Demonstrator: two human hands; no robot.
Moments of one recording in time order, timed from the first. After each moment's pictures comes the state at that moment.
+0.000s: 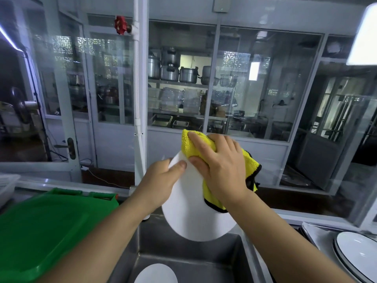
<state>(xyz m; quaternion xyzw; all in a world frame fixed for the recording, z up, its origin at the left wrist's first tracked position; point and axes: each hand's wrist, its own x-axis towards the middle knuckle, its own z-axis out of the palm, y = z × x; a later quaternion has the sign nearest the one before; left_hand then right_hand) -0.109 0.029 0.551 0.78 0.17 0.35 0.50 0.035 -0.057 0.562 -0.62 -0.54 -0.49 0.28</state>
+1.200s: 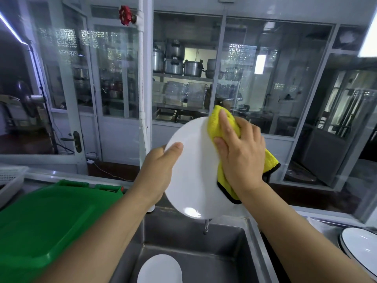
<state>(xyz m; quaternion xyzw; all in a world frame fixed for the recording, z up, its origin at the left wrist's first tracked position) -0.114 0.027 0.556 0.67 0.18 0.41 0.59 0.051 -0.064 0.565 -0.67 -0.44 -0.52 0.30</state>
